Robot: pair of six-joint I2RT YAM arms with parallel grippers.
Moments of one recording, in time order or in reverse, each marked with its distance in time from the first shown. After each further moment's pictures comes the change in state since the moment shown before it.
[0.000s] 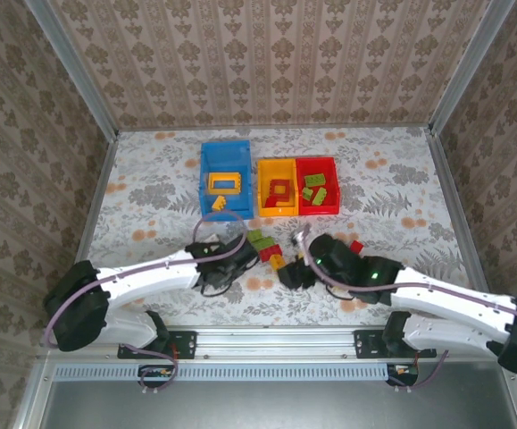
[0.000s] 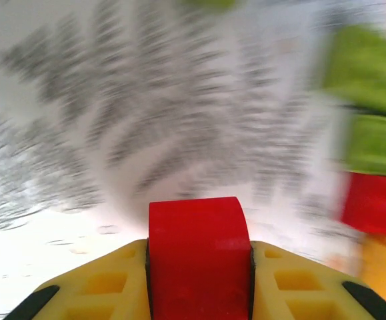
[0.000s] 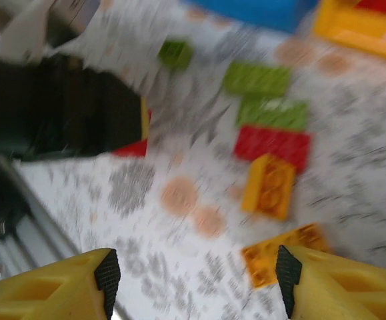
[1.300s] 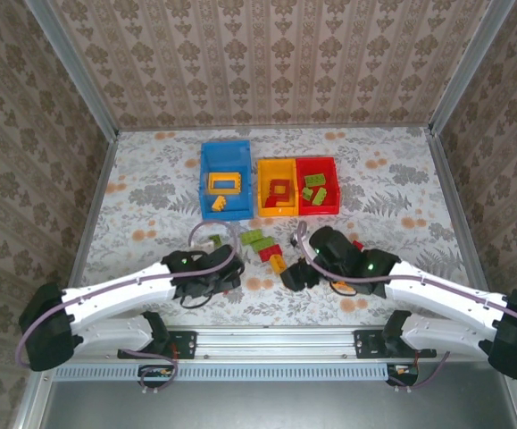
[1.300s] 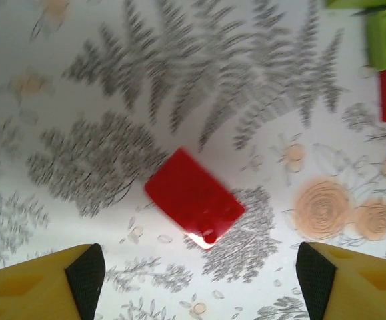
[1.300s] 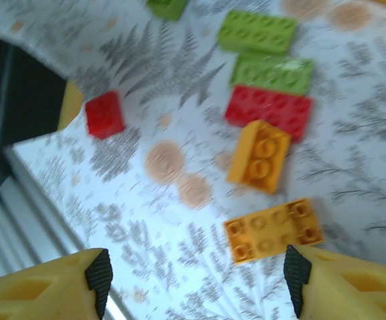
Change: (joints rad) left arm -0.043 -0.259 -0.168 -0.147 0.057 0.191; right arm -0.031 0.066 -0.035 -0.043 -0.180 -0.116
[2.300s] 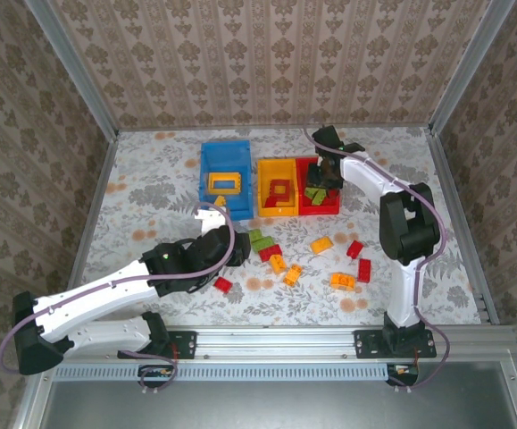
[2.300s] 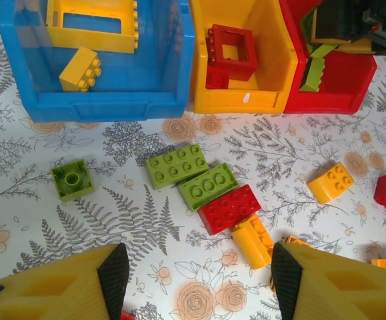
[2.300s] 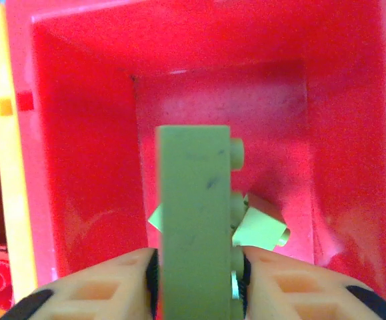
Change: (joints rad) left arm -0.053 -0.055 0.250 0.144 -0.256 0.410; right arm -0.631 1.002 0.974 -0.305 0.096 0.071
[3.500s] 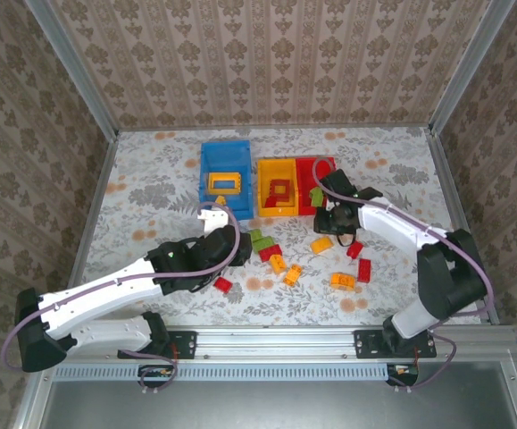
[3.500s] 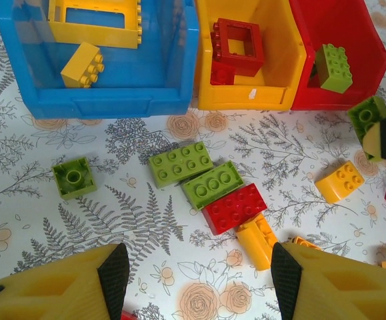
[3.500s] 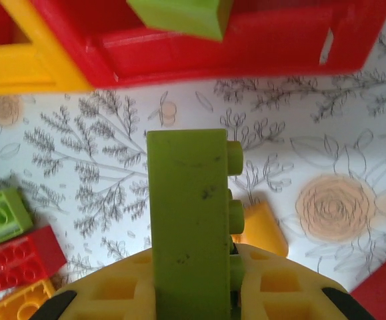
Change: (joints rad) left arm 0.001 0.032 0.005 0.000 -0.004 -0.008; right arm 0.104 -0.447 -0.565 0.047 -0.055 0.087
